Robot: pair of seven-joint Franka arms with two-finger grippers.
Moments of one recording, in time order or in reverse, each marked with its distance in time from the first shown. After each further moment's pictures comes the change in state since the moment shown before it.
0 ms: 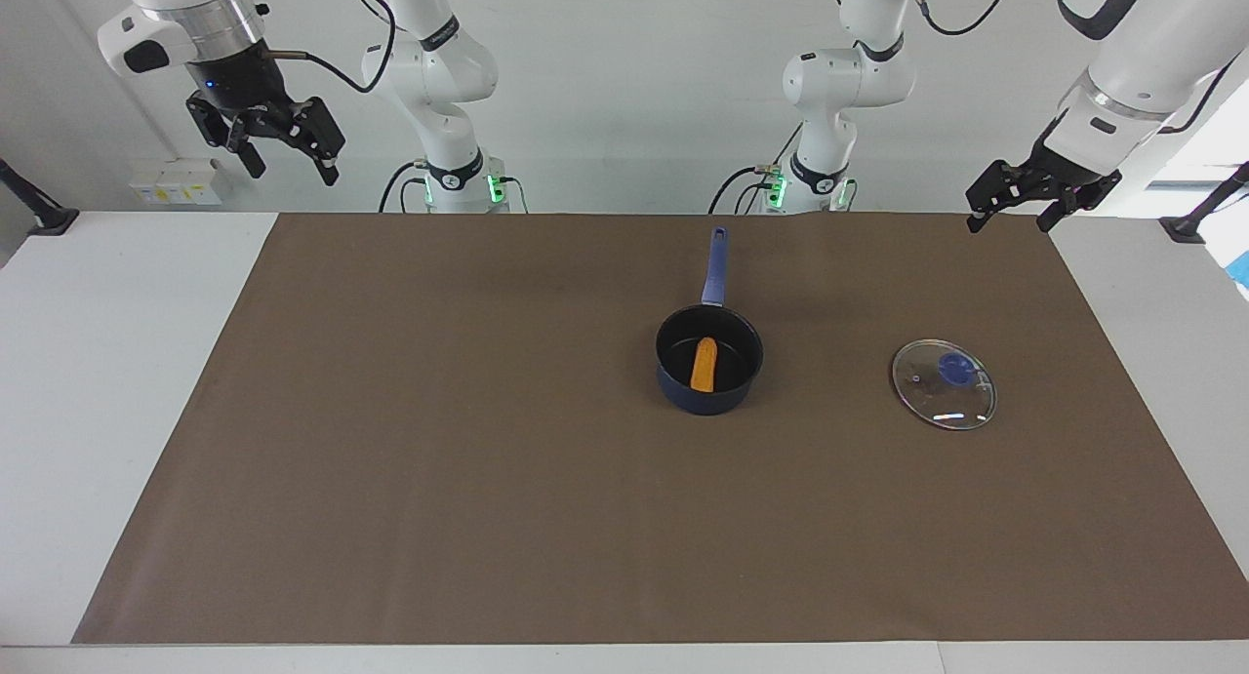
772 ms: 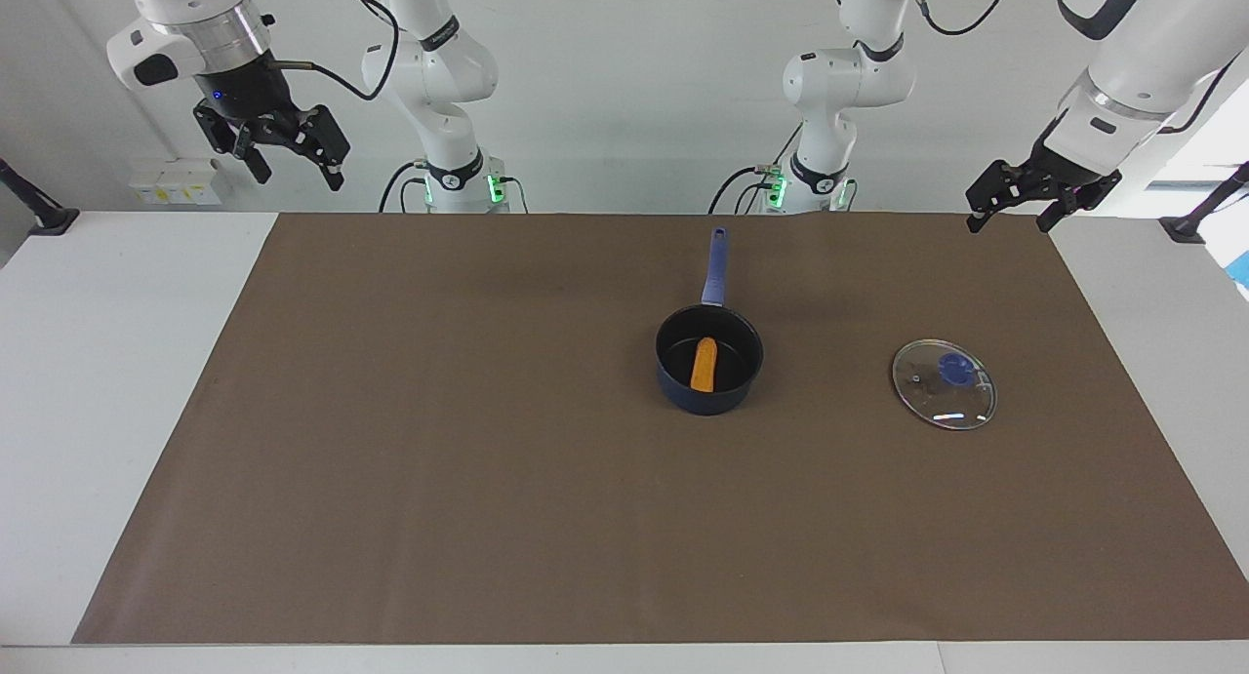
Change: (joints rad) left arm 0.000 0.000 0.000 0.000 0.000 0.000 0.000; right arm 0.002 0.001 0.005 -0.015 0.000 0.000 0.000
